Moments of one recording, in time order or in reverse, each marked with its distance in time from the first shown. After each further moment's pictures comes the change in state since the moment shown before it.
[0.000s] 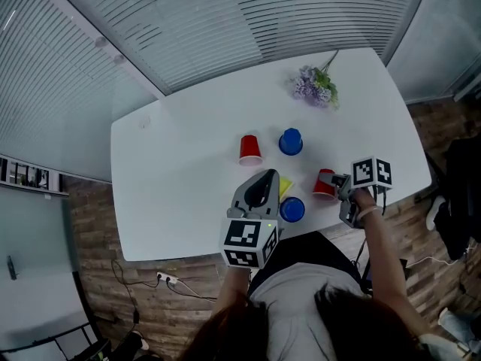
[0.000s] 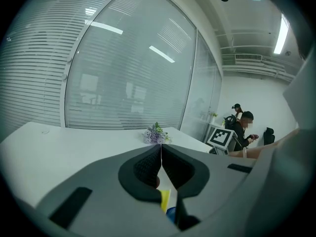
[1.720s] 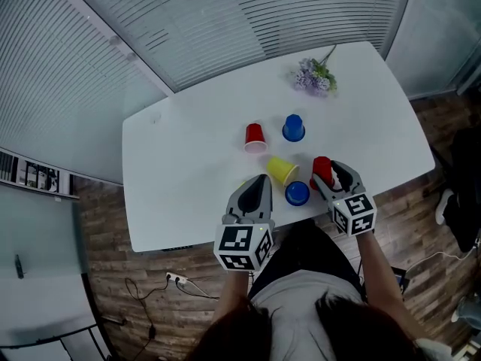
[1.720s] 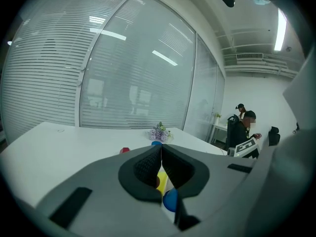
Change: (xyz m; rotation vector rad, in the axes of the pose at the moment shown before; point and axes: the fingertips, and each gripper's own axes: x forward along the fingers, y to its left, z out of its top) left arm -0.065 0.000 -0.021 -0.002 -0.032 0.067; right arm -0.032 0.066 -0.032 -0.854 -0.580 -0.048
